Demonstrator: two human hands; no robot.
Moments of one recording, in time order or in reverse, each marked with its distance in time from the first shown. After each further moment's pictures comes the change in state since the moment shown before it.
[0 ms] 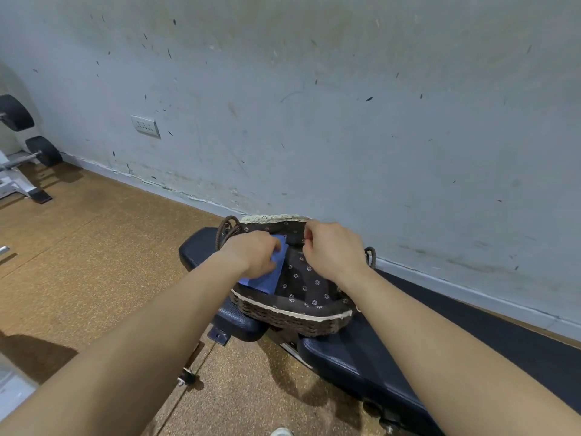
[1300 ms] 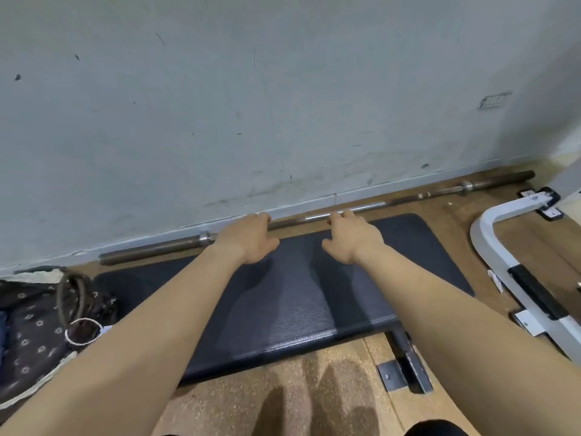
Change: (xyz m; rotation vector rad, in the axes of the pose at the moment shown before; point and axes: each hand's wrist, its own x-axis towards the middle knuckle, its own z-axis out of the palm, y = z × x) left_hand 0.062 0.478 -0.015 -0.071 -0.127 0.454; right_hand -0.285 0.382 -0.154 -0.020 -0.348 0.875
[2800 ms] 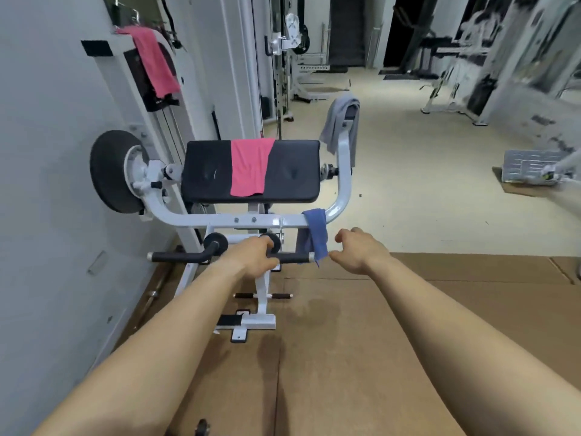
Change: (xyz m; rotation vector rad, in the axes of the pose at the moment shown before) left_hand -0.371 0.867 -0.258 0.307 -0.318 1.158; right_hand -0.718 0.502 -0.435 0.433 0.310 1.184
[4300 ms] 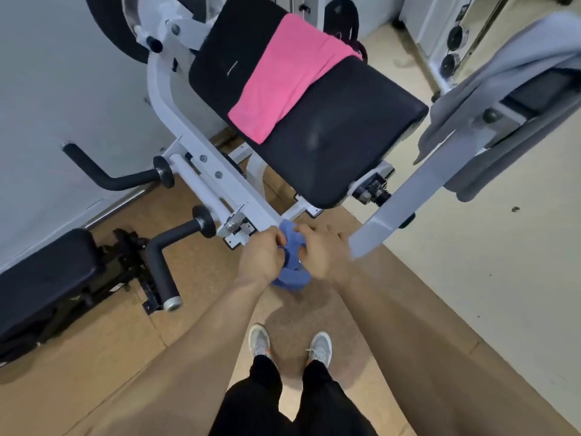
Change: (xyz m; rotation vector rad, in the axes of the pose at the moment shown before) left_hand 0.459 0.141 0.125 -0.551 0.353 -0.962; right_hand 0.524 0.146 0.062 -0.152 -0.451 -0.884
